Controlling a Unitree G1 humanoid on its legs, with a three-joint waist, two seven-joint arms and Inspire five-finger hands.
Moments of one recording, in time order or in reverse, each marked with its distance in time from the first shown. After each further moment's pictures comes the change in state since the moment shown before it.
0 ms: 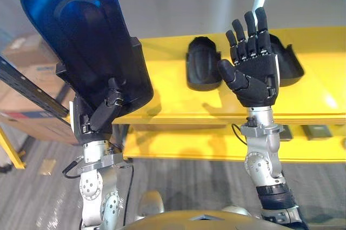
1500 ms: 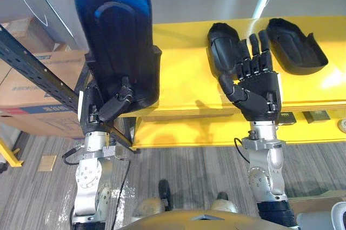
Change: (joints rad) left arm -0.050 0.057 0.001 0.015 0.059 0.200 0.079; right arm 0.123 -0.022 -0.089 -0.064 -0.113 0.071 0.026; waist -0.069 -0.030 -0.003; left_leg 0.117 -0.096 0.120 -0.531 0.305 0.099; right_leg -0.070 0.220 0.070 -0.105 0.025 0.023
